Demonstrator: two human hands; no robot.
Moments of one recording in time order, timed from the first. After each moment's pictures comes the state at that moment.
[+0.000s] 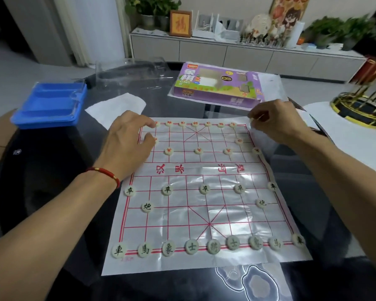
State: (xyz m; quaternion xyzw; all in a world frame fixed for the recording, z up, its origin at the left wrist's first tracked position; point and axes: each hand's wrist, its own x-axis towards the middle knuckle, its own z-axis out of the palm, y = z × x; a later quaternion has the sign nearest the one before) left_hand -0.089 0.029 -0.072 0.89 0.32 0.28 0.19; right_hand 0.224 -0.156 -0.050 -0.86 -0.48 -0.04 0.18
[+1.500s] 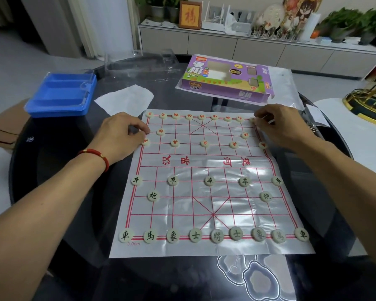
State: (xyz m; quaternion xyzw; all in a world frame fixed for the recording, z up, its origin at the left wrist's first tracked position) left_hand -0.105 0.050 -0.070 0.86 0.40 0.17 0.25; right_hand 0.223 -0.162 -0.073 -0.85 -0.49 -0.03 0.21
